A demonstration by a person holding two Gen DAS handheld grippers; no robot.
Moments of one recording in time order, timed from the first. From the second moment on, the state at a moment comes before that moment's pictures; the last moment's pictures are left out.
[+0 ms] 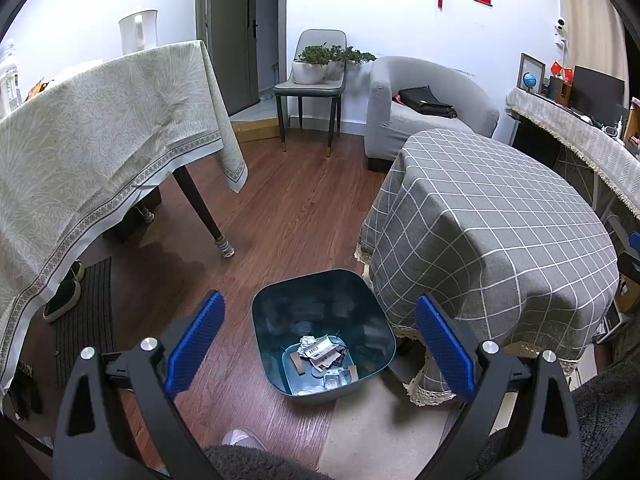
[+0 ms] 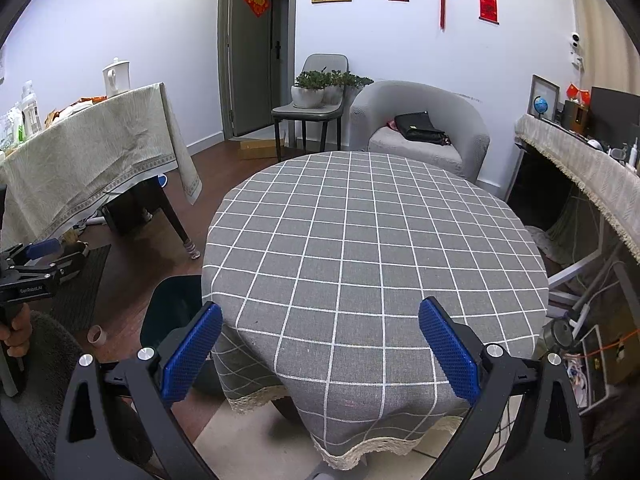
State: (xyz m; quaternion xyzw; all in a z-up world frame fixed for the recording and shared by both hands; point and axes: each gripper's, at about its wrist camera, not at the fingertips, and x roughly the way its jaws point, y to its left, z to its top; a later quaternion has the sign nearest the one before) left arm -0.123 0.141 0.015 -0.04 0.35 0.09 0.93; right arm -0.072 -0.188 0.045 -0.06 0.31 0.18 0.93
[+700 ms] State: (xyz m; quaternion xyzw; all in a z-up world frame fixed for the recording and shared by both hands) left arm -0.123 0.142 0.016 -0.04 0.35 0.09 0.93; right arm -0.072 -0.189 0.045 -0.06 0.31 0.18 0.93
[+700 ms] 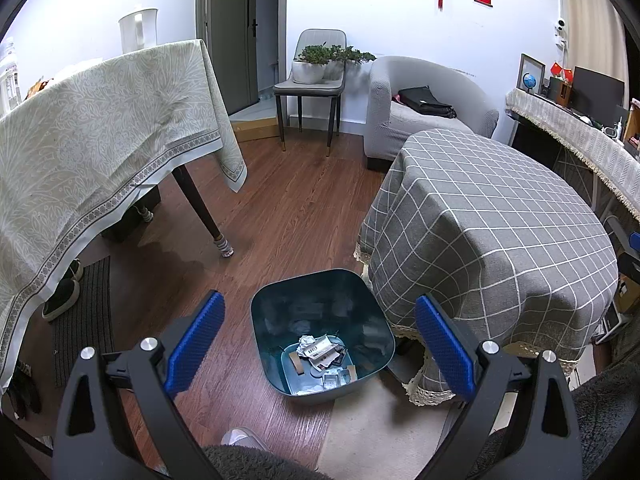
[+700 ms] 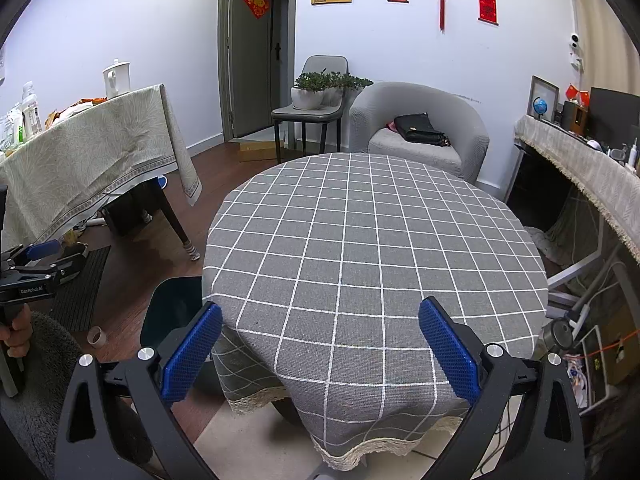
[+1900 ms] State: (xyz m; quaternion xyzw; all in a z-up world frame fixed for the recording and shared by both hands) left arm -0.122 0.143 0.016 -0.04 0.35 0.09 0.93; right arm -0.071 -0.187 0.042 -0.06 0.32 0.18 0.93
